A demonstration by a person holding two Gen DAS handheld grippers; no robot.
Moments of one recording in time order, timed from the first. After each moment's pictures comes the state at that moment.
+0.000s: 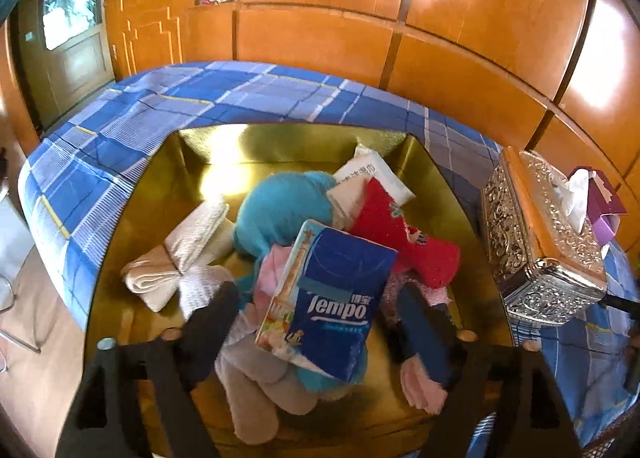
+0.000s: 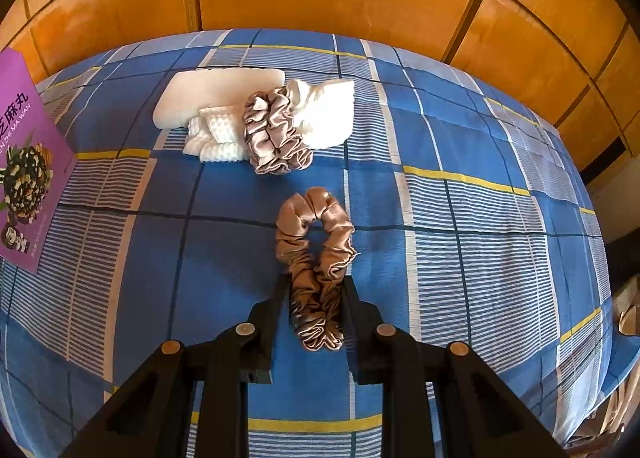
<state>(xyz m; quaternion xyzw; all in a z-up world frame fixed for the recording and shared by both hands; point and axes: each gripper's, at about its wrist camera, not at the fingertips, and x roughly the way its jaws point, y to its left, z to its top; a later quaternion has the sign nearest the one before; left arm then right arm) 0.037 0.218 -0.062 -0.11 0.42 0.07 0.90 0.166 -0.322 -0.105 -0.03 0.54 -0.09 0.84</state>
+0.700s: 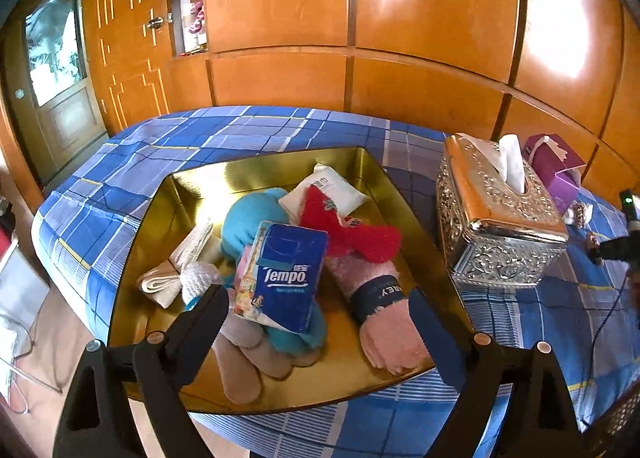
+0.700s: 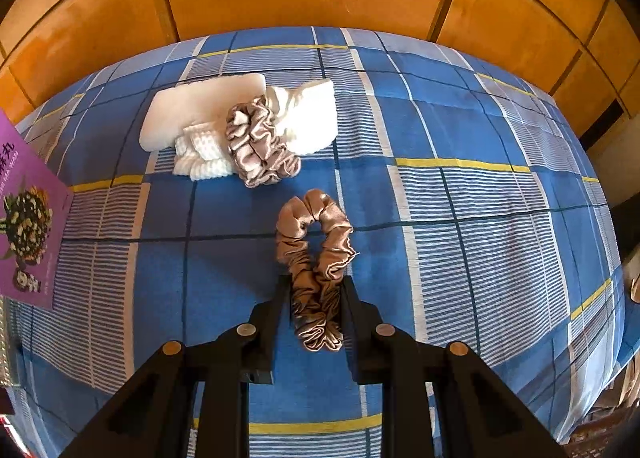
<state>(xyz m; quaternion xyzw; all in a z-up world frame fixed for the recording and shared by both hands) -0.001 0.173 -0.034 -0.04 0.37 0.05 0.93 0.180 -0.327 -0.101 0.02 0.55 -0.11 0.83</state>
